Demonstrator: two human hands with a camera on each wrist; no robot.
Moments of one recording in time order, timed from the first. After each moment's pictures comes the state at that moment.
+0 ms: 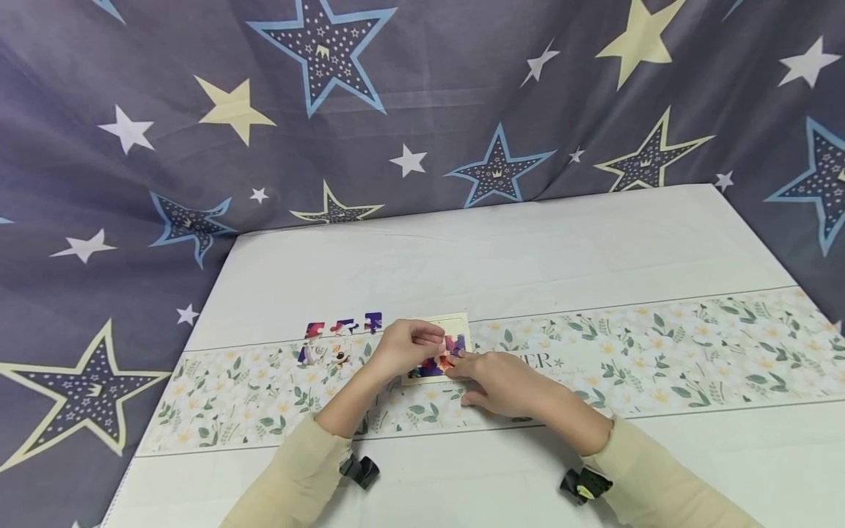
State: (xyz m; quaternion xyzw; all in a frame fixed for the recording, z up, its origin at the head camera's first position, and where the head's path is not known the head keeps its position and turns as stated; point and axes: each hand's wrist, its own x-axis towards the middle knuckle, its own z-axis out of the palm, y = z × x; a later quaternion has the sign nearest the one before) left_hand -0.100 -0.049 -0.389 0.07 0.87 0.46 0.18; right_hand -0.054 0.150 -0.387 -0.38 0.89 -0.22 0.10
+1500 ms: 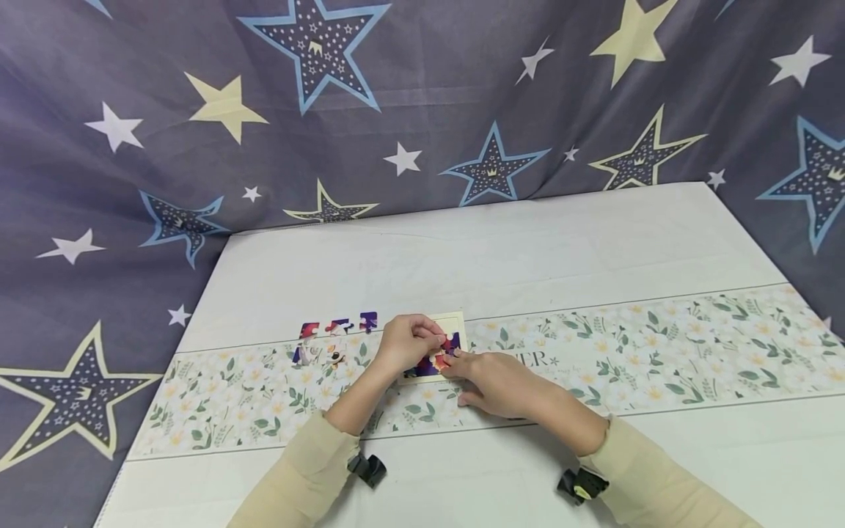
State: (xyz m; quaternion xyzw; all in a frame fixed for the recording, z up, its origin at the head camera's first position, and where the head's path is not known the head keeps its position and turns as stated) left_hand -0.104 -0.035 -0.396 0.03 0.87 0.48 0.12; right_hand -0.051 0.150 -0.389 -0.38 0.89 -0.21 0.09
